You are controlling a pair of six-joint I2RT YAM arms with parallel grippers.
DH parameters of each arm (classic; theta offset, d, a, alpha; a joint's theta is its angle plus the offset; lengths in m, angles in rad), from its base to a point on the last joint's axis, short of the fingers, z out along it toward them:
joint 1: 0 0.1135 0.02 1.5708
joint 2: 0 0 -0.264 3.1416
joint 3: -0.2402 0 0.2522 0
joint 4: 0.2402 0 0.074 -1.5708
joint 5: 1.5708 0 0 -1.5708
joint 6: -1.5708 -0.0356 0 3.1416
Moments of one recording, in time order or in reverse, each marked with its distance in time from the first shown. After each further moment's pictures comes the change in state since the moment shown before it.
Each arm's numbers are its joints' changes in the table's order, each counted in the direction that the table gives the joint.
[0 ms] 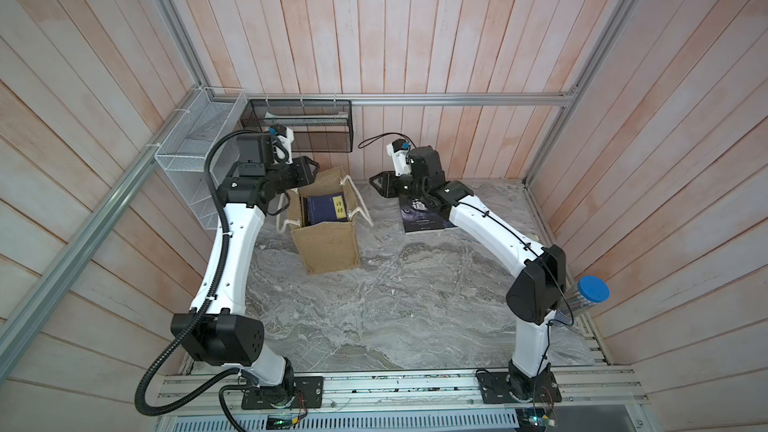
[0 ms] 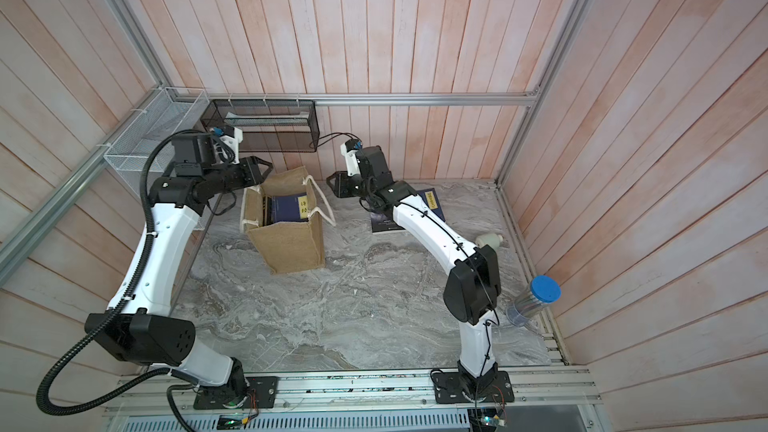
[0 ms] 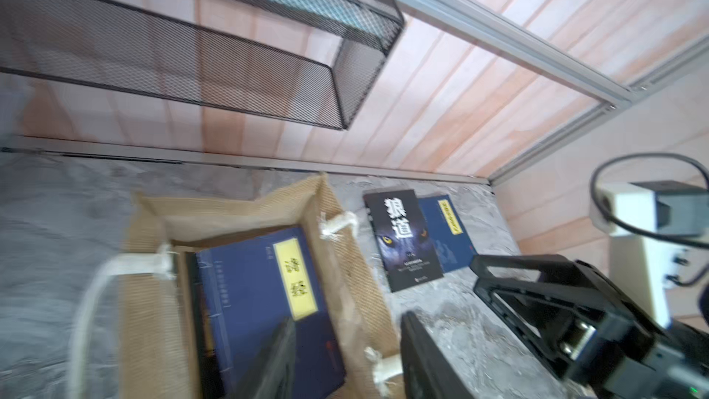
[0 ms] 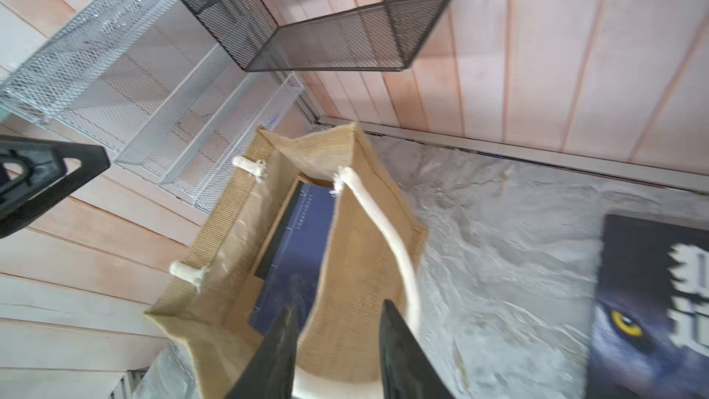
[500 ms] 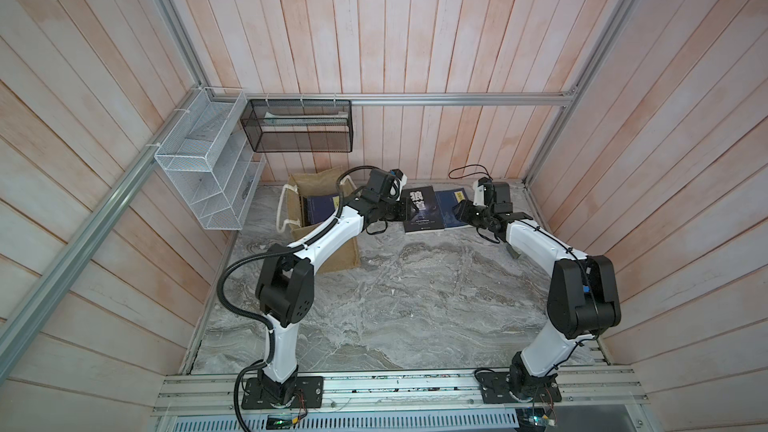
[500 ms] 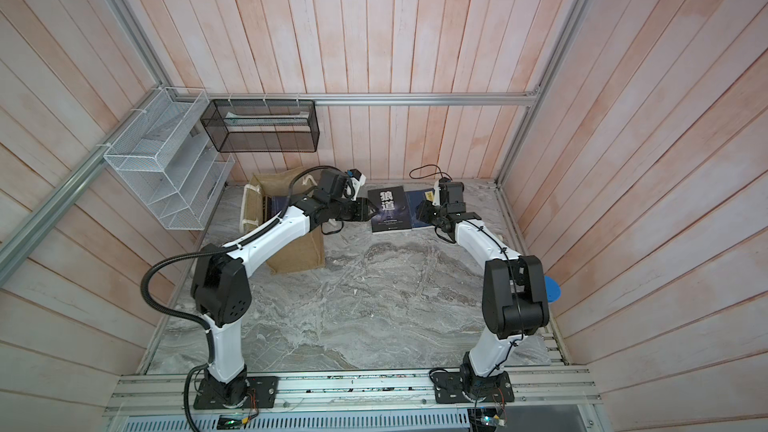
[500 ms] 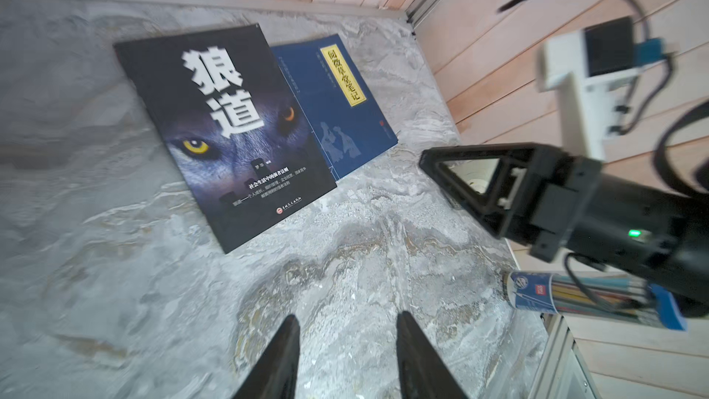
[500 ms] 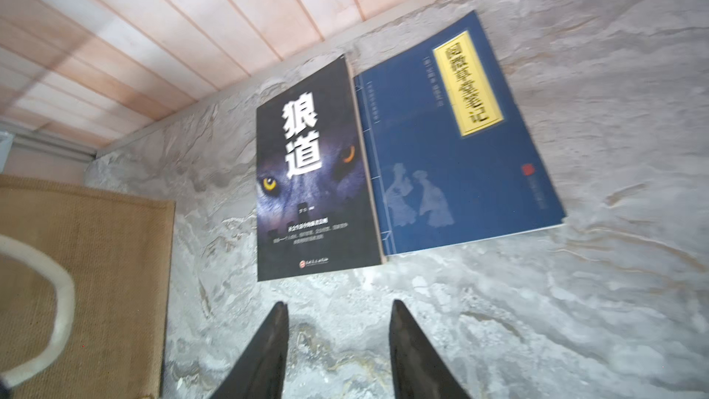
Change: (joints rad) left arm -0.477 -0.470 0.010 -0.325 -0.021 0.175; right arm -0.461 0.178 0.595 -0.156 0.024 -0.032
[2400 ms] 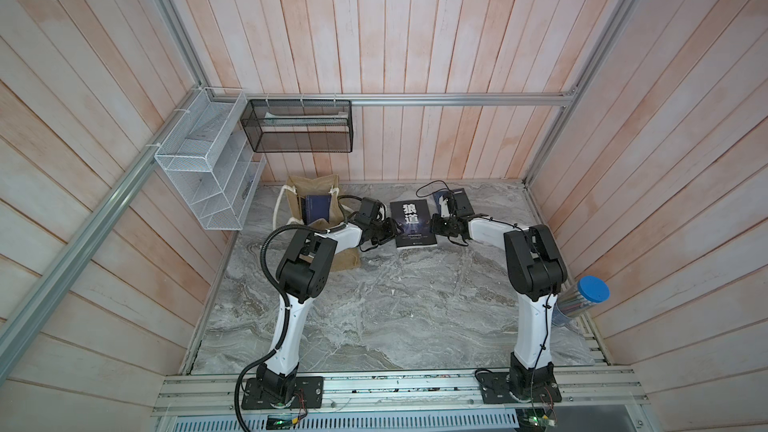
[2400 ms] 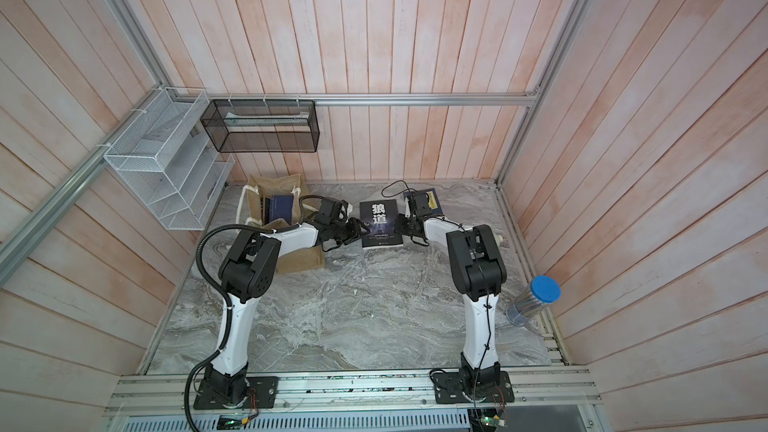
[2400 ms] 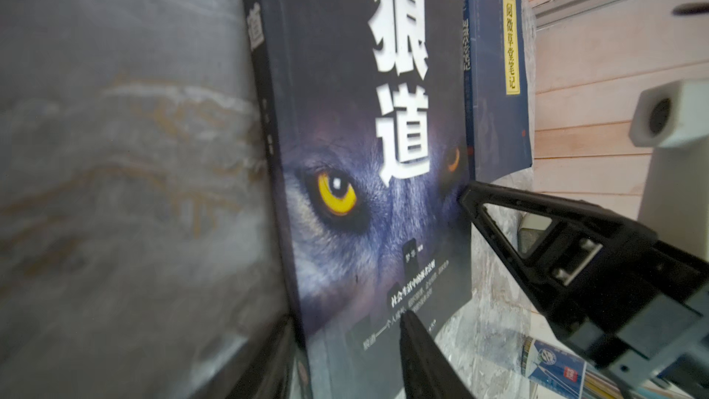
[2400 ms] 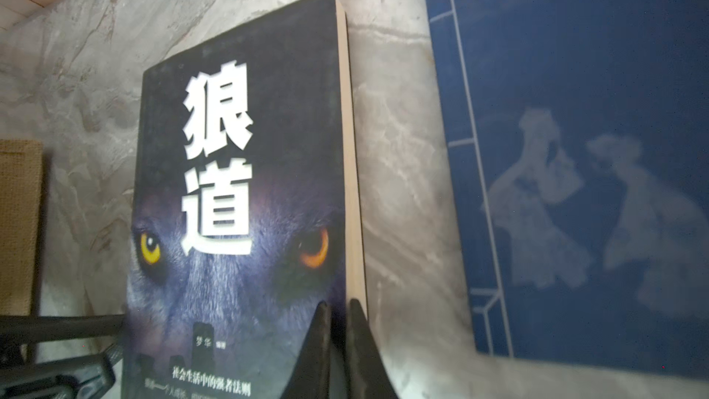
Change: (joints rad) left arm 0.106 -0.183 0.280 -0.357 0.117 0.289; right arm 0.170 -0.346 -0.096 -0.049 0.038 0.041
